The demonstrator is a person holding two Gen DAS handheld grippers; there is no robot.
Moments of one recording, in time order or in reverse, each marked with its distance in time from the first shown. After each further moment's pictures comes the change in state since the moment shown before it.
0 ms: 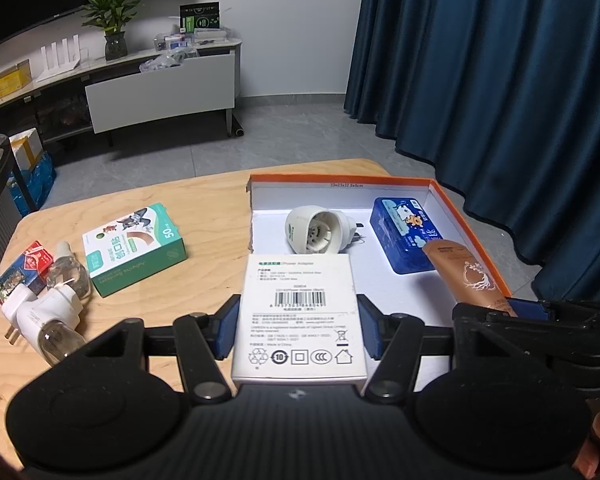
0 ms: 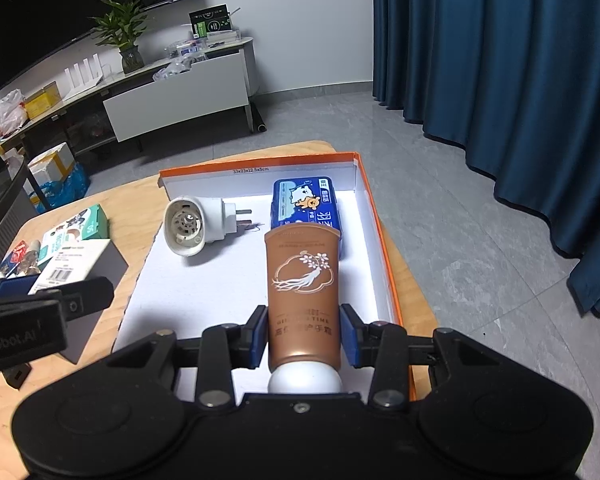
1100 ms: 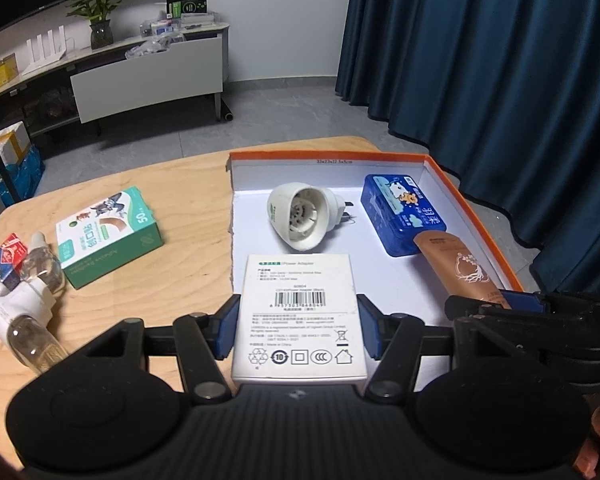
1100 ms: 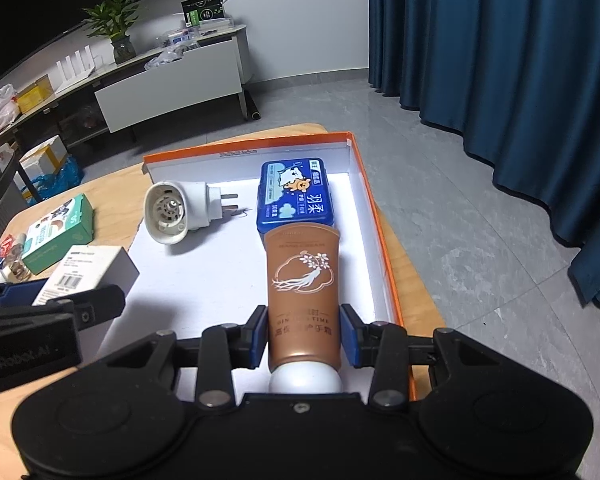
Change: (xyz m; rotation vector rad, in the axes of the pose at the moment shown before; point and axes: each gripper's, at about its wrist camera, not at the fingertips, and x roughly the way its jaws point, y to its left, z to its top) left arm 0.023 -0.010 -0.005 0.018 0.050 -0.019; right arm 0.018 -0.005 0.000 0.010 0.039 -0.012
